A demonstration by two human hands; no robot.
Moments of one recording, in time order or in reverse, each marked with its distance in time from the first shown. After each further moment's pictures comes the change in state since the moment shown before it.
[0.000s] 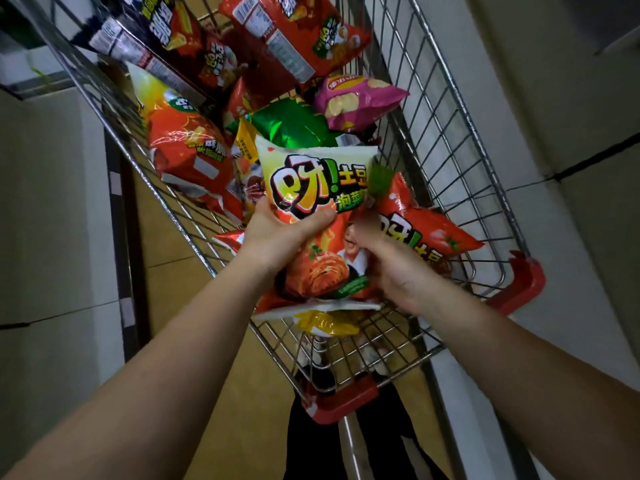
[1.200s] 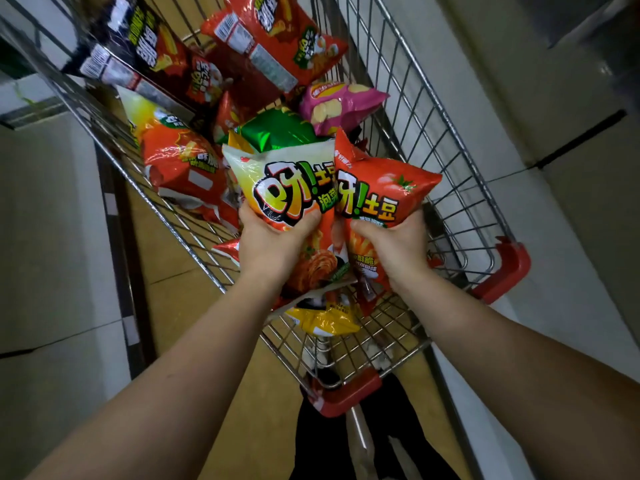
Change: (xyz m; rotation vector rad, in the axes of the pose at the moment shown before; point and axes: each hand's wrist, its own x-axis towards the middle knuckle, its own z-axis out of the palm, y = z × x) left_hand -0.004 -0.009 0.008 0.125 0.230 0.136; right_hand 0.009 0.000 0.003 -0.140 0.588 -0.377
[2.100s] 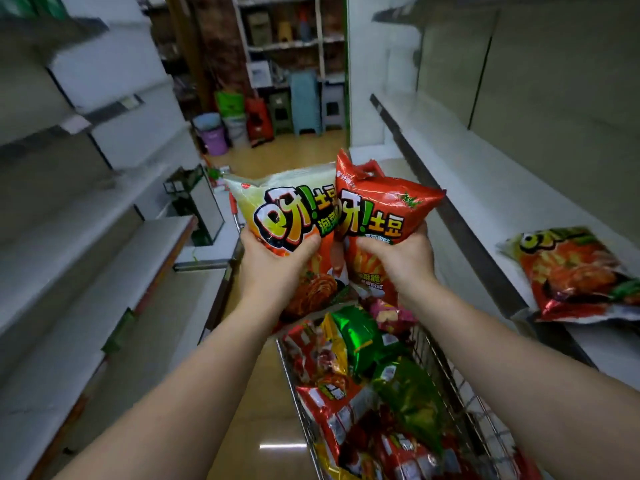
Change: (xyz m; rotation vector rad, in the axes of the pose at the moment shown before) left_hand -0.095 0.178 -0.158 -0.256 0.448 0.481; right_hand -0.108 -0.257 -0.004 0.106 -0.268 -0.688
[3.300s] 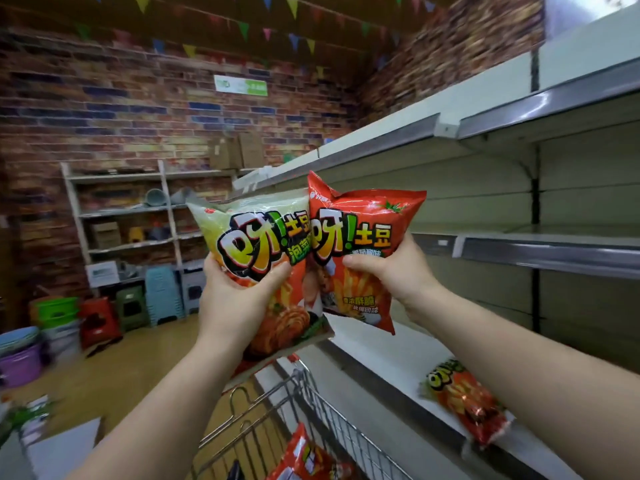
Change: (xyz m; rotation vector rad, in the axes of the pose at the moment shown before) left_hand 0.114 0.185 -0.067 -0.363 -0.348 0.529; right_hand 0.001 -0.237 -0.010 -0.046 0.373 -0.423
